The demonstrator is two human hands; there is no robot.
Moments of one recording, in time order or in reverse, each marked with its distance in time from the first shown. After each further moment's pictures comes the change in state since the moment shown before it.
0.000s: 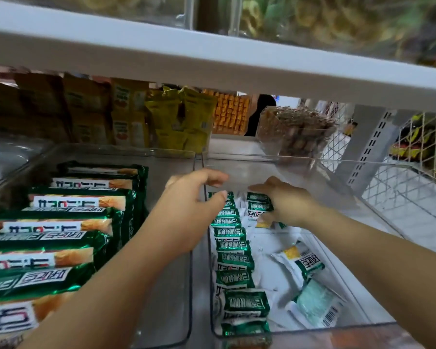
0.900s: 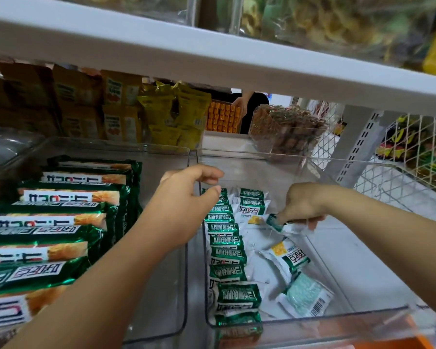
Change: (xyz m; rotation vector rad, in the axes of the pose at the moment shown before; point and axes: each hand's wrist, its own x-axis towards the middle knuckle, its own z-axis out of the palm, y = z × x) left_hand 0.000 -0.001 0.000 -0.104 0.012 0.074; right_hand -0.035 -0.002 -0.044 0.095 -0.418 0.312
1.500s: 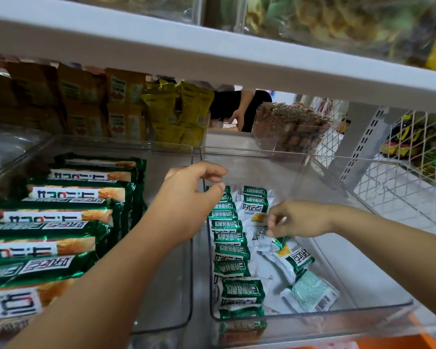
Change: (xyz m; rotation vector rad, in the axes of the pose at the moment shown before) left_hand 0.001 0.000 0.000 -0.023 -0.006 -0.002; right_hand 0.004 0.006 0.031 0.142 -0.026 -0.401
